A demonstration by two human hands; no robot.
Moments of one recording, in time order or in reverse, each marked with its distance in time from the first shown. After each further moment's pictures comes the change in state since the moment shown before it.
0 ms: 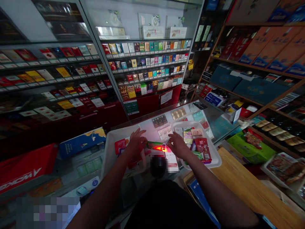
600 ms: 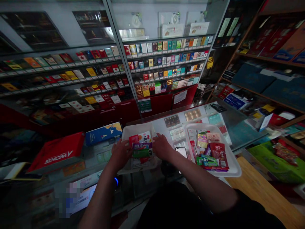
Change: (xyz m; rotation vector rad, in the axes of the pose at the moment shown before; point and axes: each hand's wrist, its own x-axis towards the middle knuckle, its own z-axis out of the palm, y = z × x) left_hand -0.118 -0.043 -0.066 0.248 -0.082 -0.458; right_hand 0.051 -0.116 0.060 -0.203 -0.280 -0.393
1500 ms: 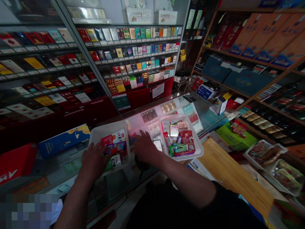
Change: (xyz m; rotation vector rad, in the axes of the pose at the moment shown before) left_hand 0.001 0.048 0.020 0.204 0.070 0.020; right_hand -0.079 0.020 -0.030 0.094 0.136 0.109
